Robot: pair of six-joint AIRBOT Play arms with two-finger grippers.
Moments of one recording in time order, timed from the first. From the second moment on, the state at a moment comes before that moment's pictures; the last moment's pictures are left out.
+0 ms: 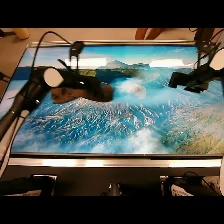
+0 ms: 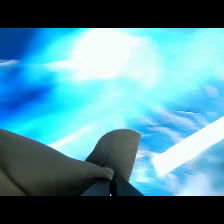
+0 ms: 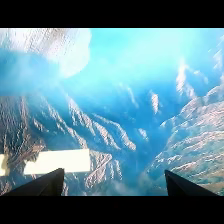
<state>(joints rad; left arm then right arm) -0.58 -1.44 1.55 1.23 -0.90 -1.57 -0.02 -1.29 1.60 -1.52 1.37 1.72</state>
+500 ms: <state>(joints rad) -0.72 -1.61 1.59 1.31 -0.93 -1.69 -0.02 -1.11 1.54 -1.64 1.40 1.75</state>
